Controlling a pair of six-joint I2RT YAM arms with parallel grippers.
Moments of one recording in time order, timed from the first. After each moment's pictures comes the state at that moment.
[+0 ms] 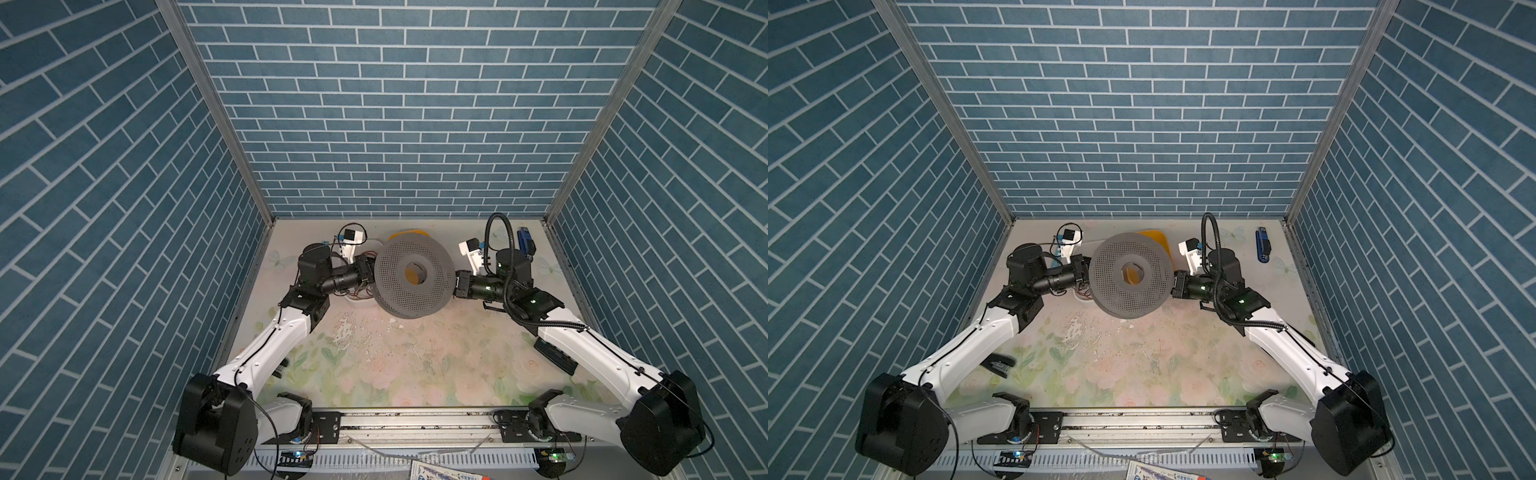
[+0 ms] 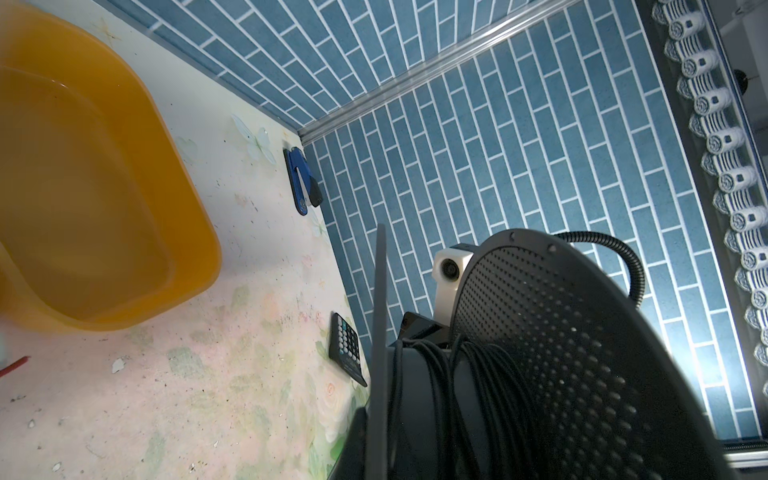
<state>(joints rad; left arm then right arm) -0.30 1.23 0.82 0.25 0.84 -1.06 0.55 1.19 0.85 -0.04 -0.65 0.72</state>
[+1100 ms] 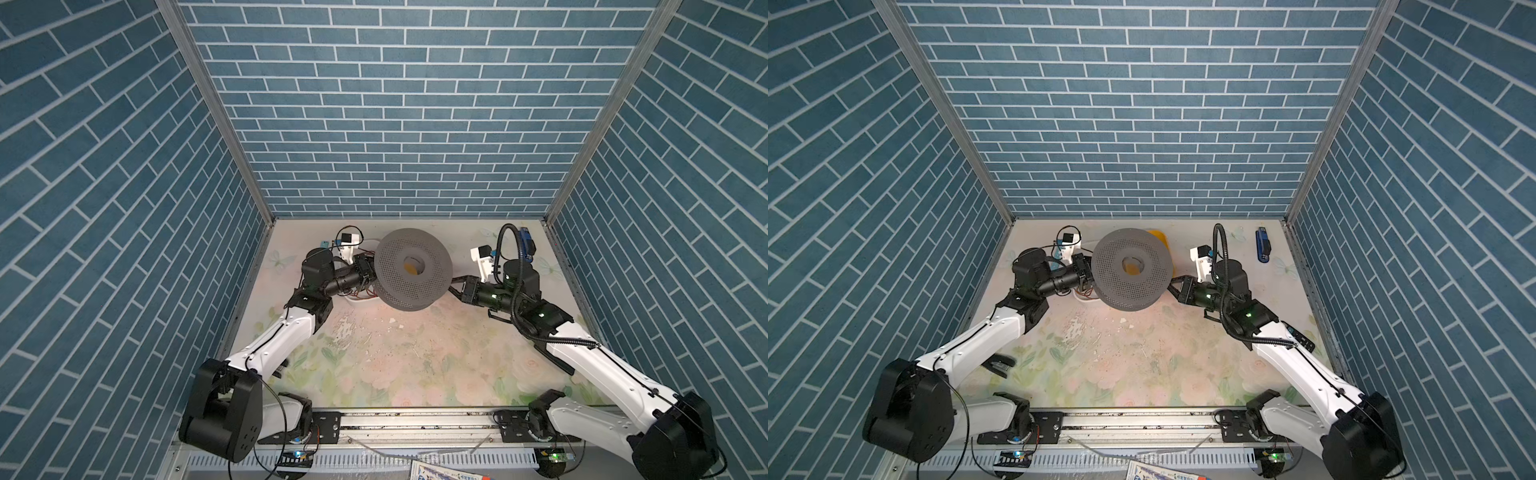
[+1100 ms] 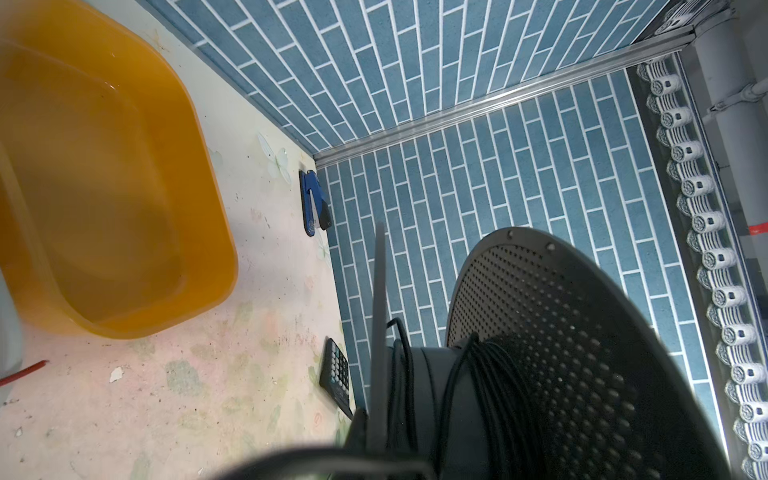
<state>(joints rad) -0.30 1.28 0.75 0.41 0.77 -1.22 0.55 1.06 0.77 -0.08 -0.49 0.77</state>
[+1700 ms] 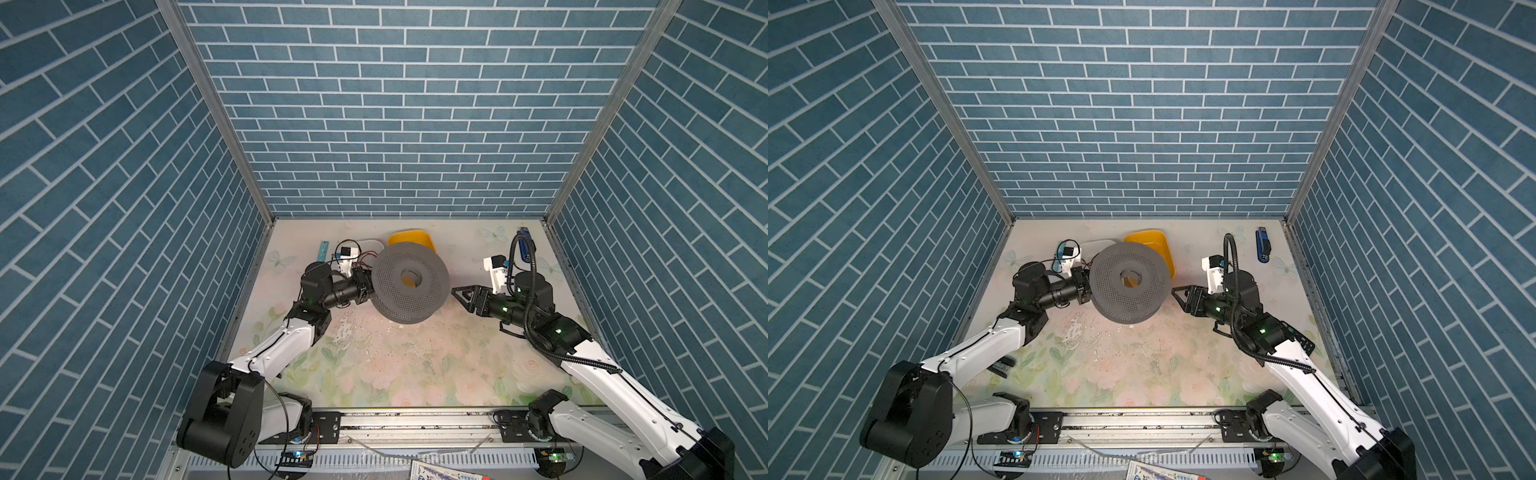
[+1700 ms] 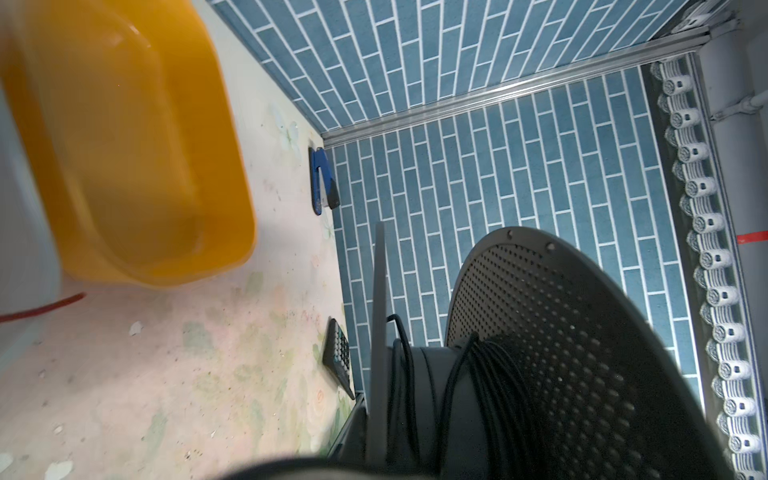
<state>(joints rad) -0.30 1.23 0.57 0.52 0.79 -1.25 0.55 0.90 0.72 -0.24 -0.38 0.68</state>
